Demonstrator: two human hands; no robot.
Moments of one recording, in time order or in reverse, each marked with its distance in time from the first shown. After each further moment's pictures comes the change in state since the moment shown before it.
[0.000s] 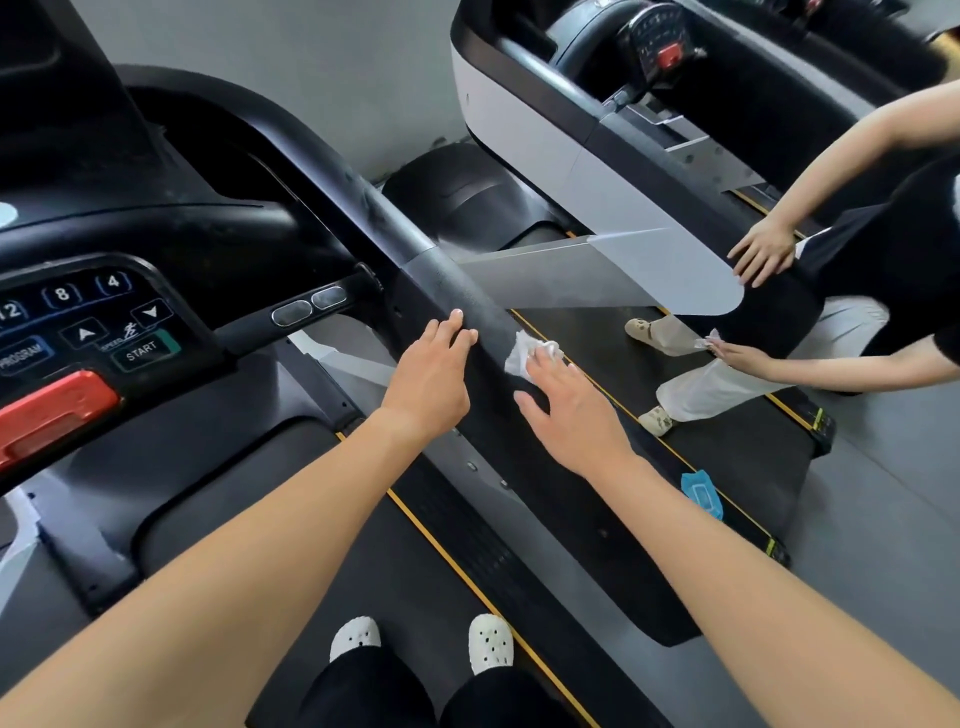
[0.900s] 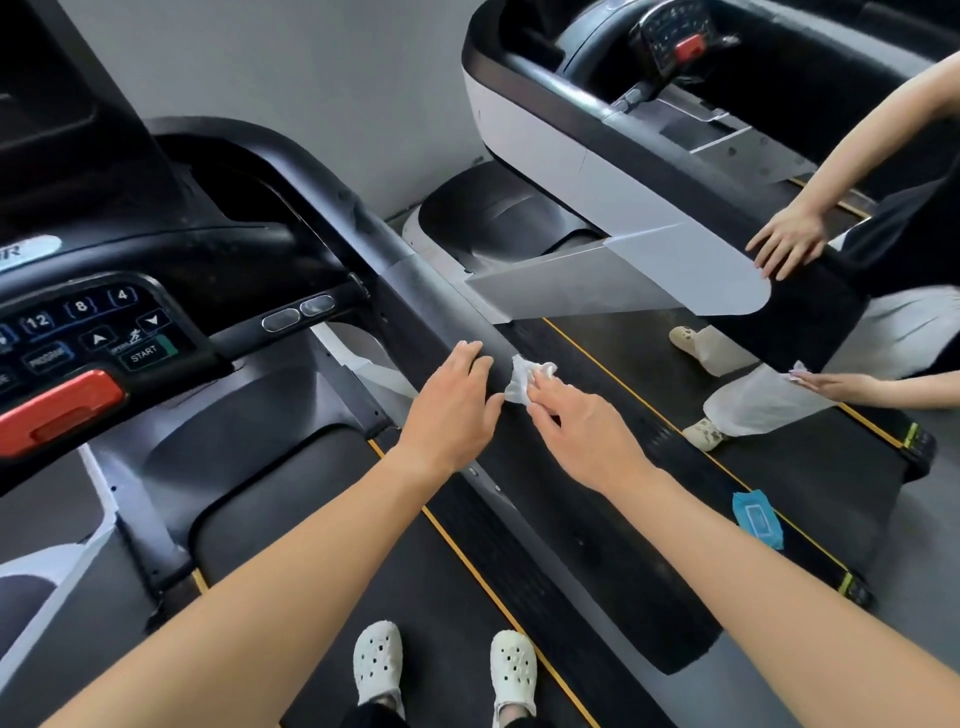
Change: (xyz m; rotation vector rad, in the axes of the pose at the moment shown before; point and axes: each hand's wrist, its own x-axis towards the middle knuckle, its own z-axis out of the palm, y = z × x) left_hand -0.021 0.090 0.017 0.019 0.053 -0.072; right_hand -0.029 0.058 -0.026 0.167 -0.049 -0.107
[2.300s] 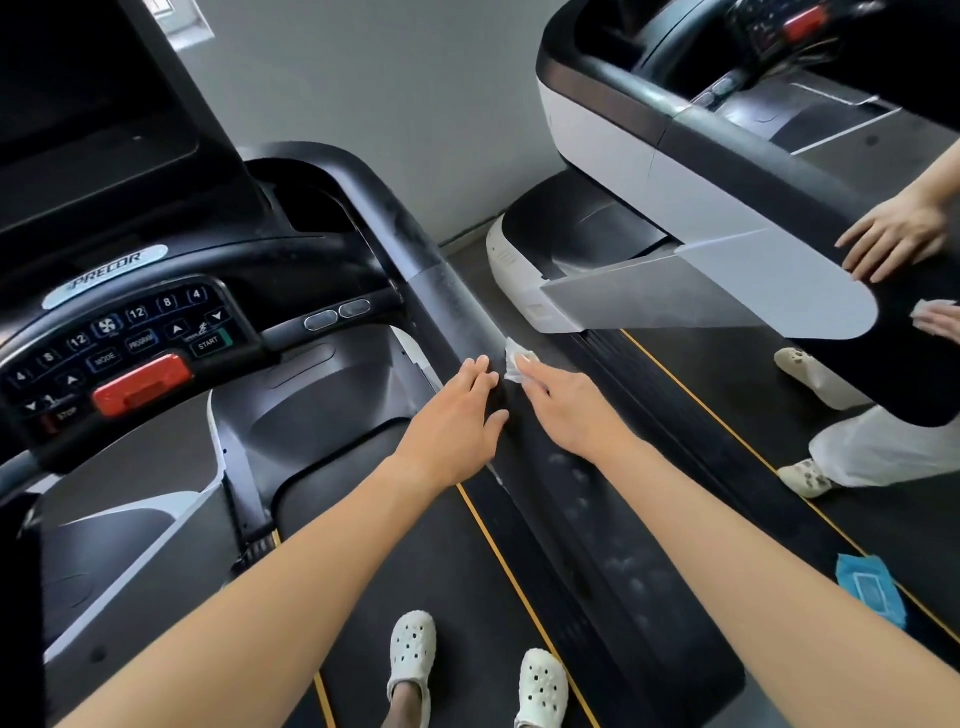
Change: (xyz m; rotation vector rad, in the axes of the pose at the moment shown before) left_hand -0.001 0.032 0.005 0.058 -0.074 -0.222; right_hand 0.058 0.033 -0.004 0.437 -0.164 0.006
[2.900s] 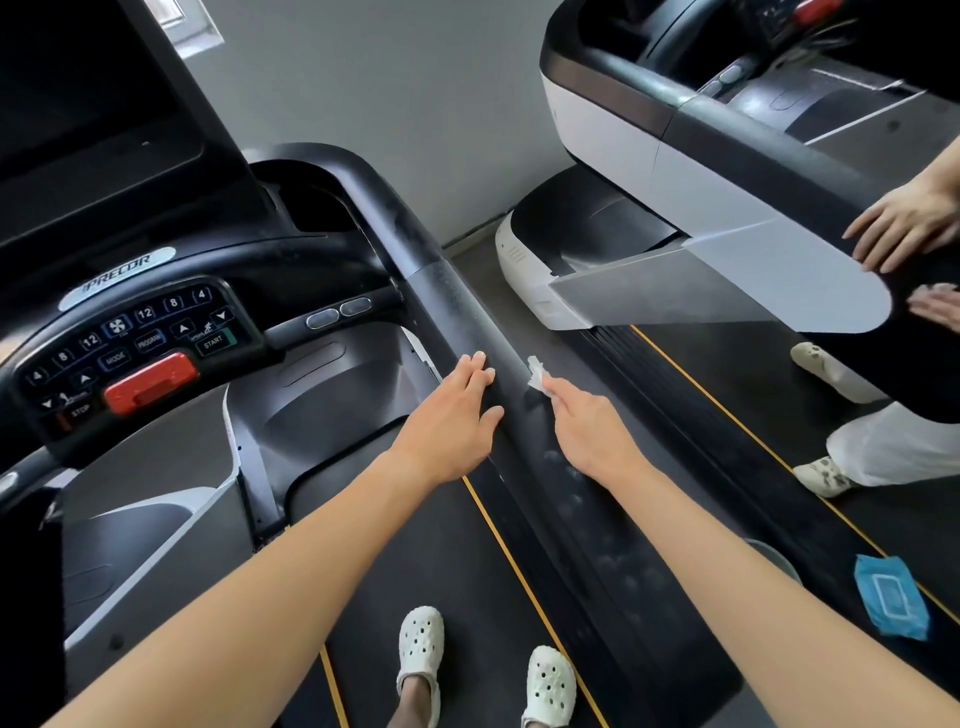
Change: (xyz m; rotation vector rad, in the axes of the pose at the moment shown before) left_hand -0.001 0.005 0.000 -0.018 -0.055 -0.051; right_hand -0.021 0.028 0.005 -0.016 0.040 0.107
